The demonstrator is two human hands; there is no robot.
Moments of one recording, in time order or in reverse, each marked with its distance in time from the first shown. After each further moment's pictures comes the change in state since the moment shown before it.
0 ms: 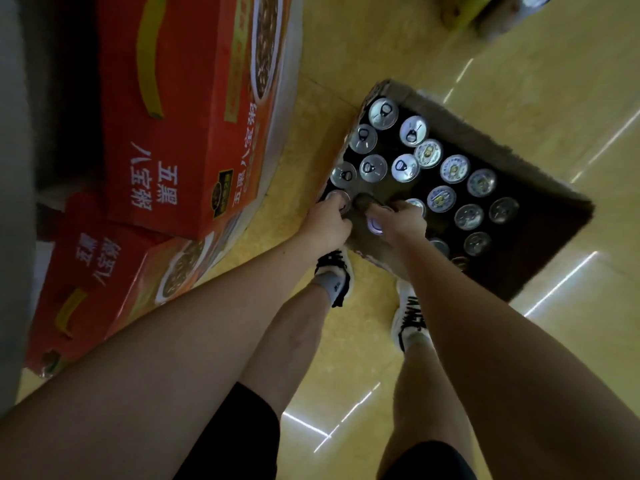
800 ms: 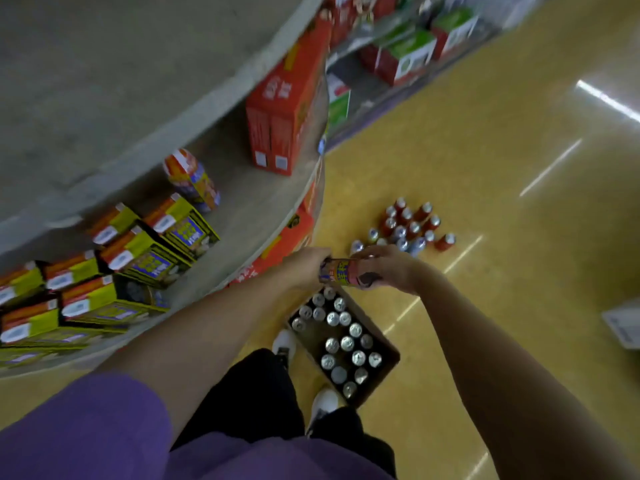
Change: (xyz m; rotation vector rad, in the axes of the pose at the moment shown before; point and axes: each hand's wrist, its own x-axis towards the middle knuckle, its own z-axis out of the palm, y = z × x) left_hand -0.417 0.186 -0.170 0.231 0.453 0.441; right_hand -0.477 -0.177 -0.333 -0.267 -0.473 -0.659
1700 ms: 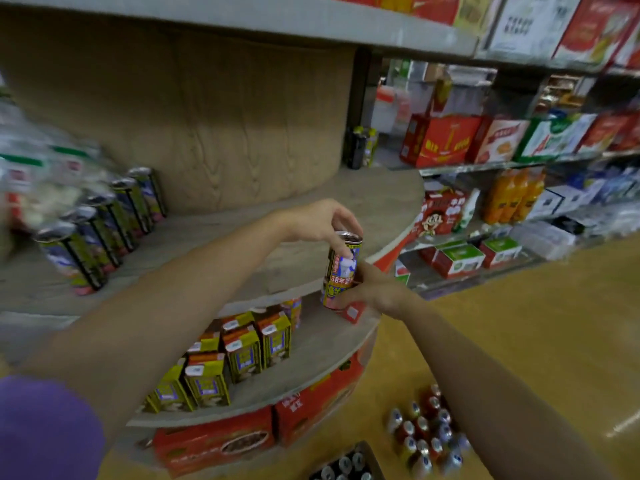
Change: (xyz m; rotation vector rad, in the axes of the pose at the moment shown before) left_hand -0.276 0.071 -0.355 -0.298 0.465 0.134; right_hand -0.140 -0.260 0.130 -0.391 -0.208 -0.691
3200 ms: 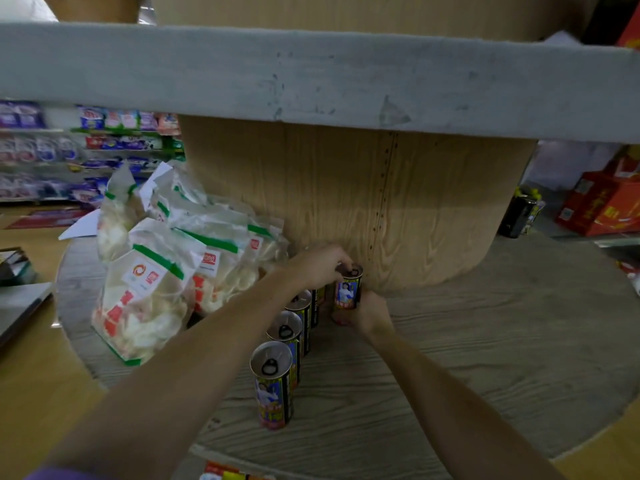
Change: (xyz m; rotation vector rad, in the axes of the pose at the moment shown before) left_hand -0.121 -0.294 -0.279 0.566 0.316 -0.167; right_hand 0.356 -0.133 0.279 -0.330 0.321 -0.108
